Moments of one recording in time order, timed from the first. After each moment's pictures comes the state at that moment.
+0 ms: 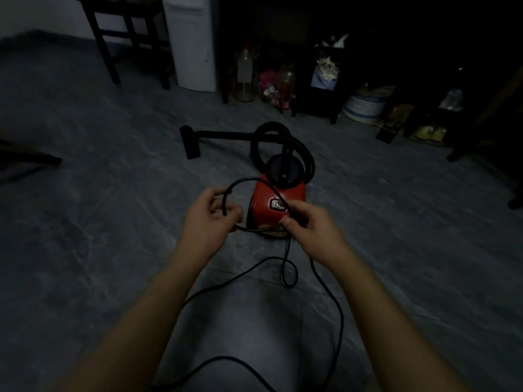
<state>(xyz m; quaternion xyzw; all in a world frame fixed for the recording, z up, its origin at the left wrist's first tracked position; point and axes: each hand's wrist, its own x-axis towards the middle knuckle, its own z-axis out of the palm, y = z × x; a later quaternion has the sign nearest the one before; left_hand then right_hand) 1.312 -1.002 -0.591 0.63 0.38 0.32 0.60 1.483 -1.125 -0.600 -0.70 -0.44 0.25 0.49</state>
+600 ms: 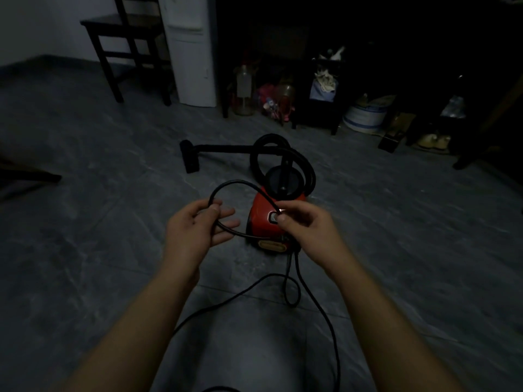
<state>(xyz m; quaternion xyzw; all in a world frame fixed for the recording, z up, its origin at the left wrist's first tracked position) 1.325 -0.996 -0.587 0.51 0.39 0.38 0.66 1.498 -1.110 -0.596 -0.66 -0.36 0.30 0.59</state>
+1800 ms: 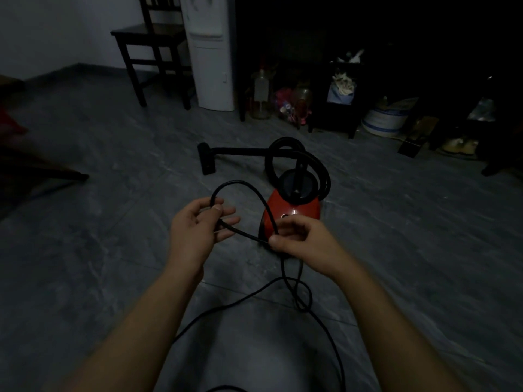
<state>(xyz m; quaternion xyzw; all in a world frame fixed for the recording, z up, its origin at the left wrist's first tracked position) 1.318 -0.992 -0.590 0.51 0.43 0.41 0.62 1.498 -1.107 -0.610 -0.67 -0.41 0.38 0.49</state>
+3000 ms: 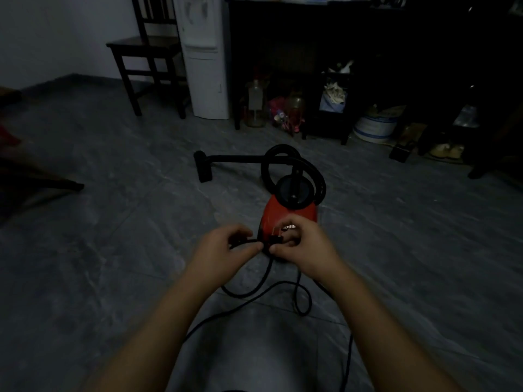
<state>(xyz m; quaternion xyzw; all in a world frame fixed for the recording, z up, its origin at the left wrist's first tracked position) 1.313 -1.002 -0.604 0.82 0.36 0.23 0.38 1.480 -1.102 -0.607 -0.72 -0.42 0.29 0.46</state>
